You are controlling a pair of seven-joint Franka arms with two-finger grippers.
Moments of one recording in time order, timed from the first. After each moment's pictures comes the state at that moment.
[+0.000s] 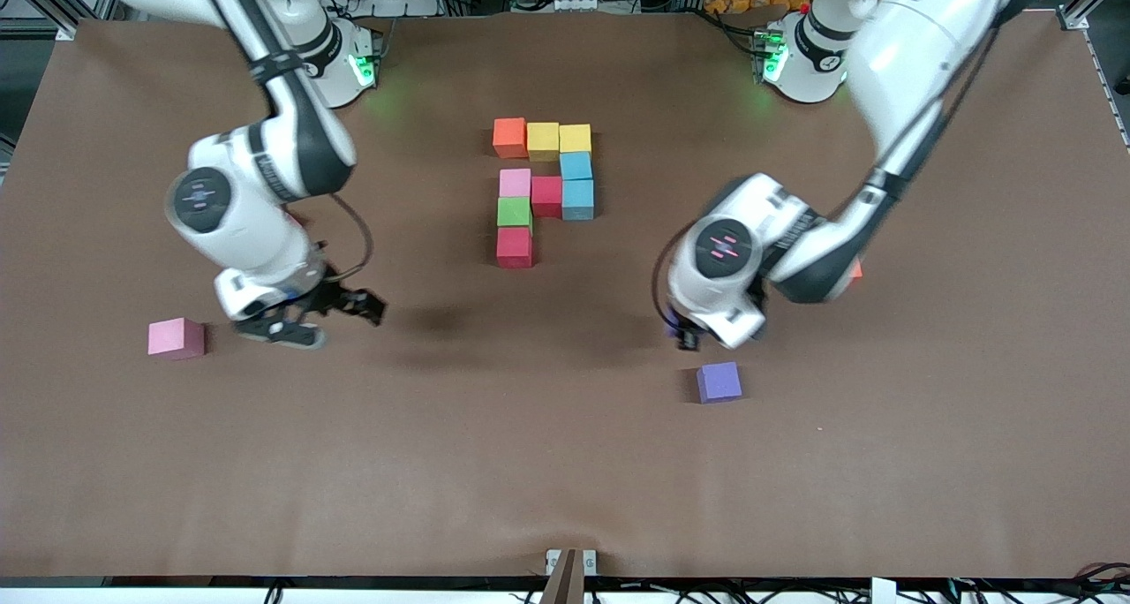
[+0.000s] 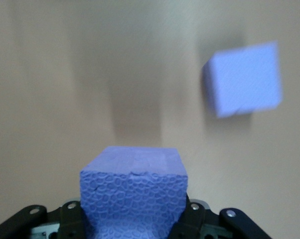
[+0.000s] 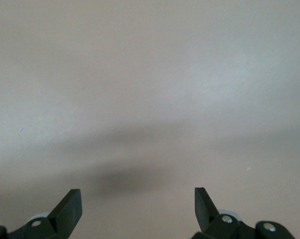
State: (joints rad) left arm -0.10 0.70 -0.63 -1.56 0.45 2.04 -2.37; right arm 0.16 0.27 0.06 -1.92 0.04 2.30 0.39
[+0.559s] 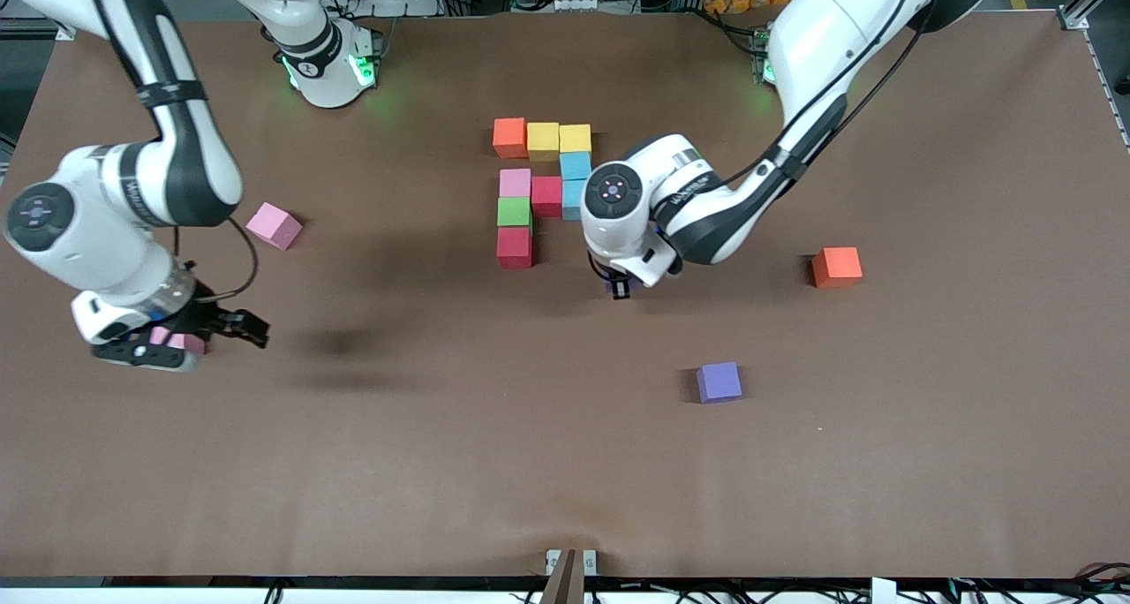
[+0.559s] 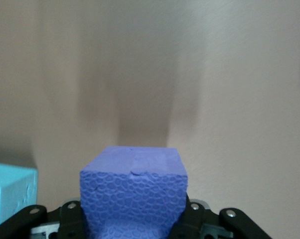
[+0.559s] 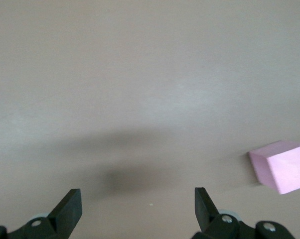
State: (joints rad) left arm -0.26 0.74 -0.63 -1.58 0.45 2.07 -2.72; right arm -0.07 0.27 0.06 -1.90 -0.02 2.30 0.14
